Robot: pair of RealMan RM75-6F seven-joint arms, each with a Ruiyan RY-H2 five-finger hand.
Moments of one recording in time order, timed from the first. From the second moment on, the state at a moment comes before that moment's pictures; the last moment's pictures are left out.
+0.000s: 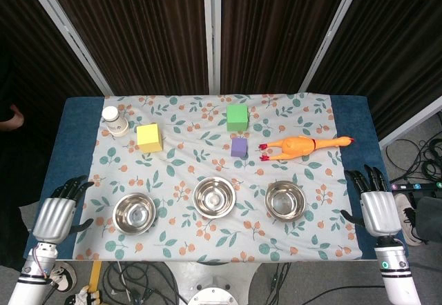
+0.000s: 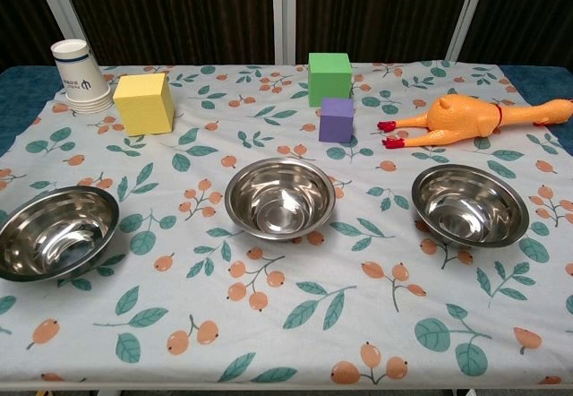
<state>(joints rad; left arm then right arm) -0.14 -1.31 -0.01 -1.56 1.53 1.44 0.16 0.17 -1.30 0.09 -1.51 -1.49 1.43 -0.13</state>
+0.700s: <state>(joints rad) -0.15 -1.32 -0.01 -1.53 1.54 1.44 0.13 0.22 -1.34 0.02 -1.53 -1.56 1.32 -0.23</state>
